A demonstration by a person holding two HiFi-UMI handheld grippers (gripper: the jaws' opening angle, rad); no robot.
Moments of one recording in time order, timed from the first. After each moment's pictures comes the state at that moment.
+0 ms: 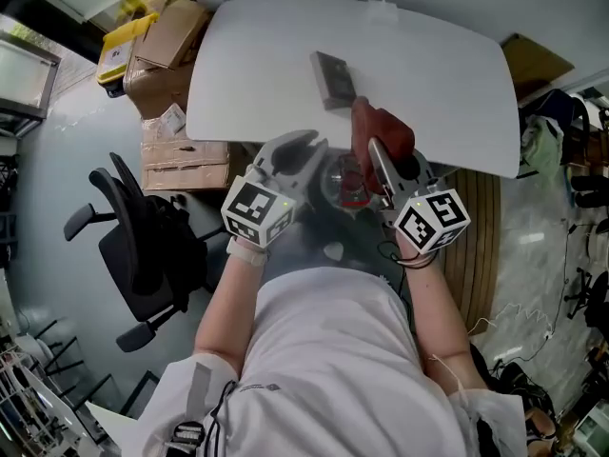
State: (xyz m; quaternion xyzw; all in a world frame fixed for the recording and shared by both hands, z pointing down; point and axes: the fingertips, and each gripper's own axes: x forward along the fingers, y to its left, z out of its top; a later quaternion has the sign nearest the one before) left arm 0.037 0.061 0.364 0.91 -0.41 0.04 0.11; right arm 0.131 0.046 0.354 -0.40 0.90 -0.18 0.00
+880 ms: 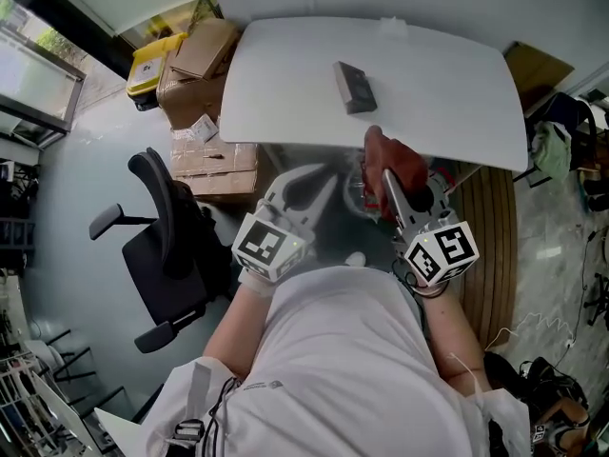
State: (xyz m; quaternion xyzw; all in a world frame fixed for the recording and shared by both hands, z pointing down) left arm 0.014 0.168 0.307 0.91 -0.40 0.02 0.07; right arm 0.111 0.150 0.308 -0.40 0.91 -0.12 0.00
